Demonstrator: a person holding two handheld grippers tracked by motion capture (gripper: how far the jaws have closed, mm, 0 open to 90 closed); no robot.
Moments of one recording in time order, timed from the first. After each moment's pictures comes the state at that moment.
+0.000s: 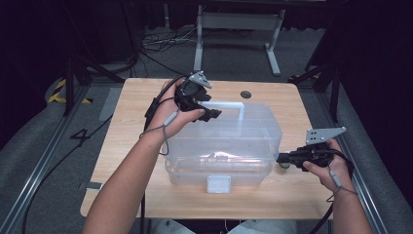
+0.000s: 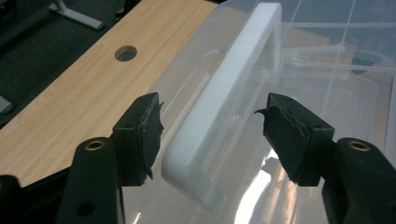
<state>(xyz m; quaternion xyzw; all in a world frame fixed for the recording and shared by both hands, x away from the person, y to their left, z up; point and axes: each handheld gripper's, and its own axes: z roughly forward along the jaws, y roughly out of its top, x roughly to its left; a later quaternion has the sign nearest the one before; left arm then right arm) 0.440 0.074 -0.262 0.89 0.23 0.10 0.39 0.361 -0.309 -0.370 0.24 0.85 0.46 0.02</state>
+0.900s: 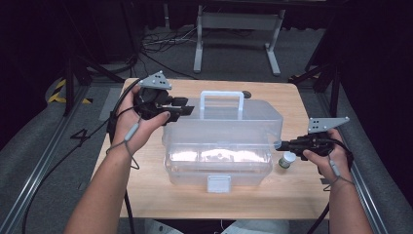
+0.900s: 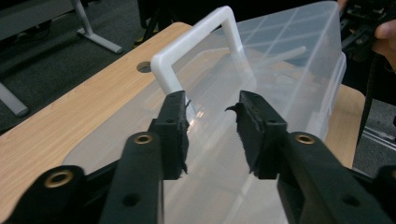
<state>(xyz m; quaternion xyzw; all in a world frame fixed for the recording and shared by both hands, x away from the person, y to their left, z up) 0.390 0.147 -0.242 0.84 0.27 0.12 0.46 0.379 -0.308 -0.352 0.24 0.84 0.49 0.04</state>
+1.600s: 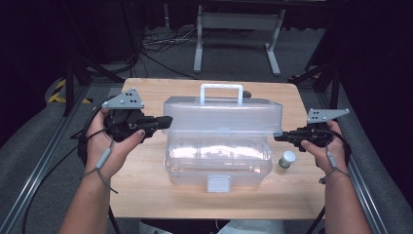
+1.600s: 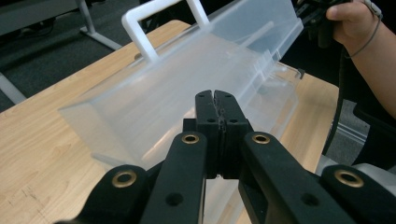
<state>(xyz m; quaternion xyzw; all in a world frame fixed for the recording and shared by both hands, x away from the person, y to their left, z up) 0.335 0.184 -0.241 0.83 0.28 0.11 0.47 0.395 -0.305 -0.342 0.26 0.83 0.50 0.06</state>
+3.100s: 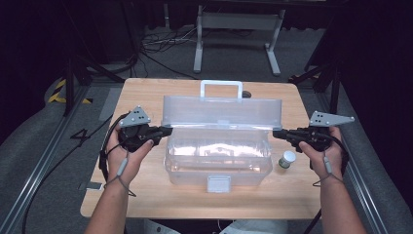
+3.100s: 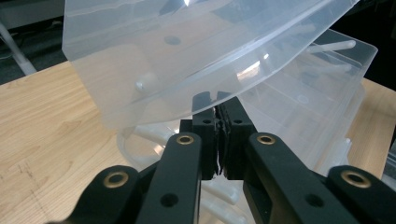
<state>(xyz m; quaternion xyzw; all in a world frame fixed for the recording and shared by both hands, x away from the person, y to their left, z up) 0.361 0.188 -0.323 0.79 0.33 0.14 0.49 0.380 -0.297 -0.343 0.28 0.78 0.54 0.12</state>
